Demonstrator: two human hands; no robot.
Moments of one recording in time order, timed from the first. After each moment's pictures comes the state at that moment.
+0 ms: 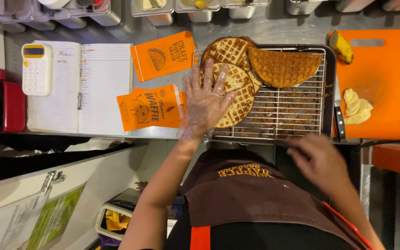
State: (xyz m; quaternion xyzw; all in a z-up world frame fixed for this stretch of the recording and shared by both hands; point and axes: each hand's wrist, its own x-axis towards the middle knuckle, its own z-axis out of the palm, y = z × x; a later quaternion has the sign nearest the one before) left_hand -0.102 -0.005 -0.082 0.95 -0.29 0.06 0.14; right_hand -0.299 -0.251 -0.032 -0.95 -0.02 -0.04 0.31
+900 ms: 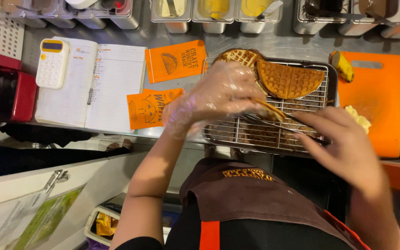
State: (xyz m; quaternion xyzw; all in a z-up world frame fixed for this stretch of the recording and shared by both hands) left_hand -0.063 -0.008 0.046 0.71 -0.60 0.02 0.36; right_hand -0.241 -0.252 0.065 -0.94 -0.10 -0.09 0.31
